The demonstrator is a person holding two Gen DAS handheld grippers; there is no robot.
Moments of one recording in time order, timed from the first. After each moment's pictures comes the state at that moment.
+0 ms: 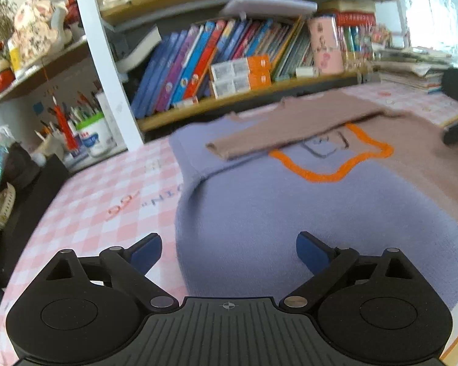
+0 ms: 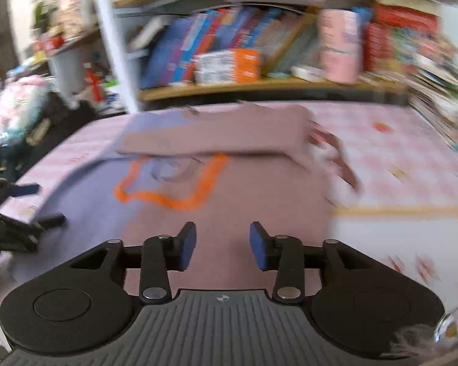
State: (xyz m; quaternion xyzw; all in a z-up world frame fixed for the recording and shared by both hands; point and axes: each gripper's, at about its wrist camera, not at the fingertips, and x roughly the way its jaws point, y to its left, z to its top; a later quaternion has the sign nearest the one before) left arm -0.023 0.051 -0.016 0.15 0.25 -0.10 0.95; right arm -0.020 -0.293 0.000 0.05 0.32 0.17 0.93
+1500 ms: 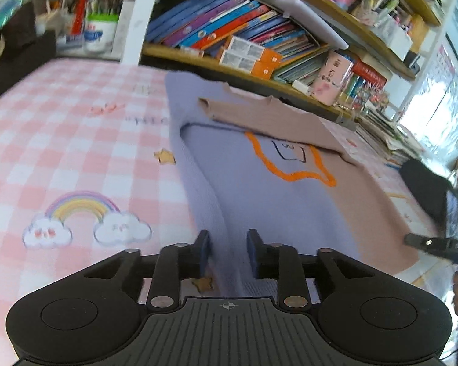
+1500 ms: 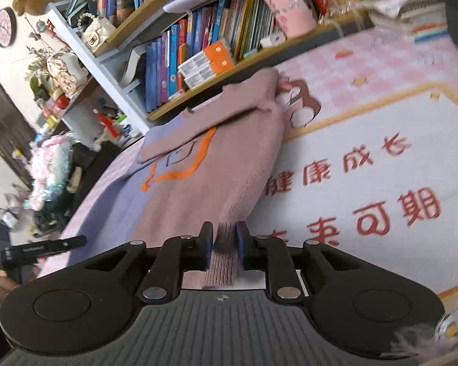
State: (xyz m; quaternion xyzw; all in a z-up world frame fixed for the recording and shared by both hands) left arm -0.043 0.103 -0.007 -0.14 0.37 -0.16 0.90; right arm -0.062 -0.367 -0.027 0.24 0.34 0.24 0.88
